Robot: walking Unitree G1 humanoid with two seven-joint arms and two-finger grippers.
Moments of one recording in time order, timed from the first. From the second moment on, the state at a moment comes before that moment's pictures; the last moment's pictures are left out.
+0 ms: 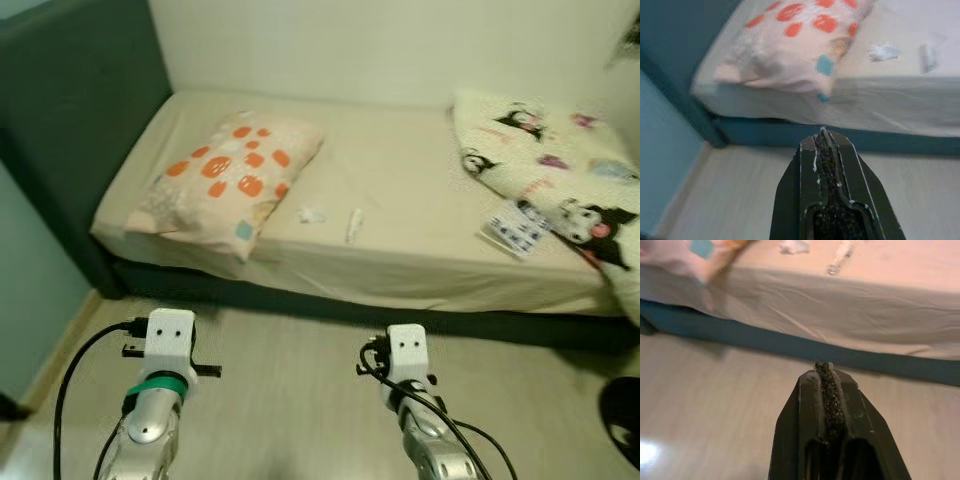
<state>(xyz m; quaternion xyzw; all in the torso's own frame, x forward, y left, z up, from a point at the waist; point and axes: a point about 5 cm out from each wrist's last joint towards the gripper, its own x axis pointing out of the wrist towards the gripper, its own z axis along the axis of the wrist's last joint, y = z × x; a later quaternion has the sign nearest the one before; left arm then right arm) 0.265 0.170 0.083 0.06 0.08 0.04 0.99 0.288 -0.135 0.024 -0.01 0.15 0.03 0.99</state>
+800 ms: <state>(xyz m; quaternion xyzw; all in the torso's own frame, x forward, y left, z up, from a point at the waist) 0.264 0.180 0.082 0.08 0.09 0.04 0.99 0.291 -0.127 0.023 -0.01 0.15 0.03 0.99</state>
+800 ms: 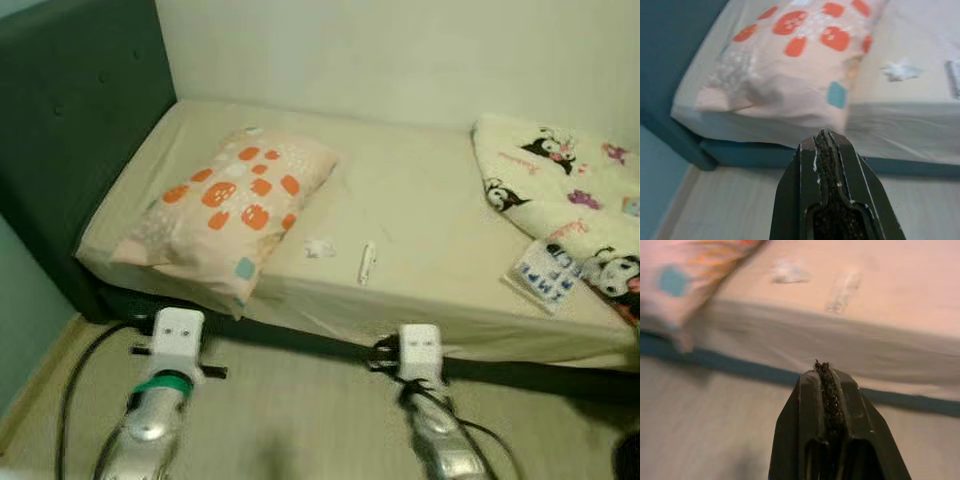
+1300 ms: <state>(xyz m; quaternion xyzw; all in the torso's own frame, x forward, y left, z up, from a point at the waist) 0.265 0.183 0.084 0.09 0.09 0.04 0.99 0.295 -0.127 0.025 -0.01 0.15 0.02 0.99</state>
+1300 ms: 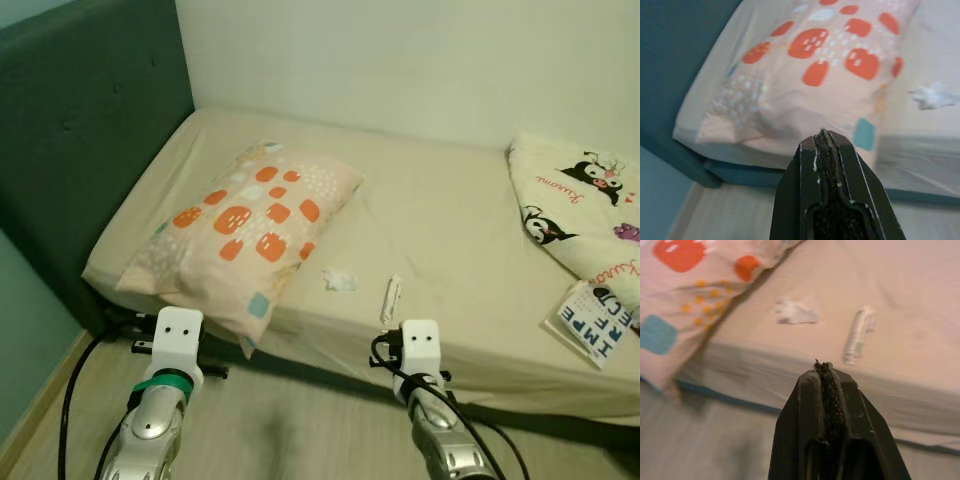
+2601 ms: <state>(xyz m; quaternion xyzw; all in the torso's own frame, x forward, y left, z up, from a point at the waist) 0.266 0.183 0.086 0.10 0.09 0.02 0.99 0.292 -0.136 0.017 0.00 0.17 -0.01 0.99</state>
